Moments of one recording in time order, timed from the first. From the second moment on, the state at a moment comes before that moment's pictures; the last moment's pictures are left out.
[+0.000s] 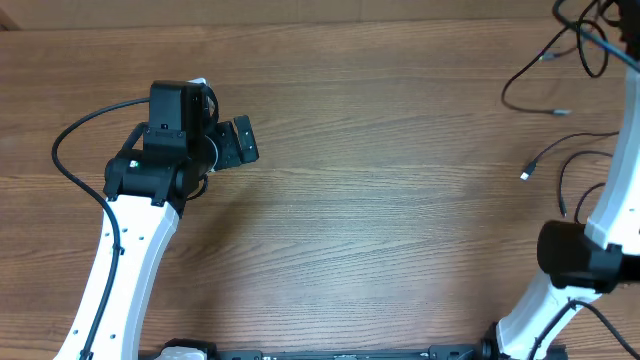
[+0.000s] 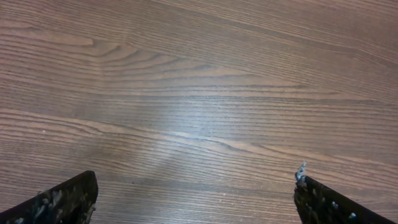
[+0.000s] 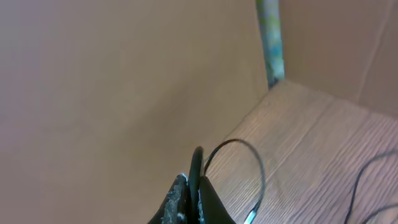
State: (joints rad) left arm -0.14 1.35 1.27 -0.84 0.02 -0.36; right arm -0.15 2.00 2.62 -1.10 0.36 0.64
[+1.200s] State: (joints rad) left arm -0.14 1.35 1.27 -0.84 0.02 -0.36; right arm -0.45 2.49 2.61 -1.06 0.41 1.20
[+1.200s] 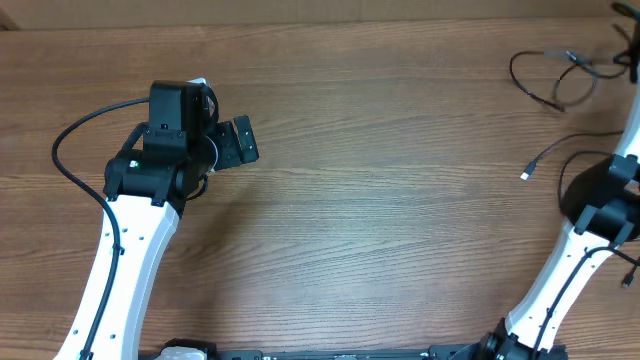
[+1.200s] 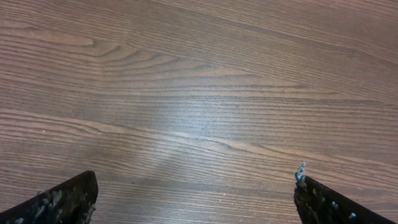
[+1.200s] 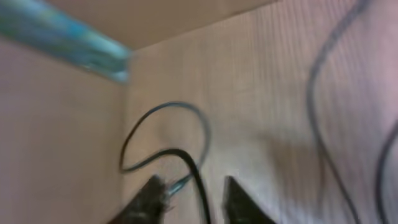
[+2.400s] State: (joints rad) left arm -0.14 1.35 1.27 -0.84 0.02 -0.36; right arm -0.35 2.29 2.61 -1.47 -0.28 0.62
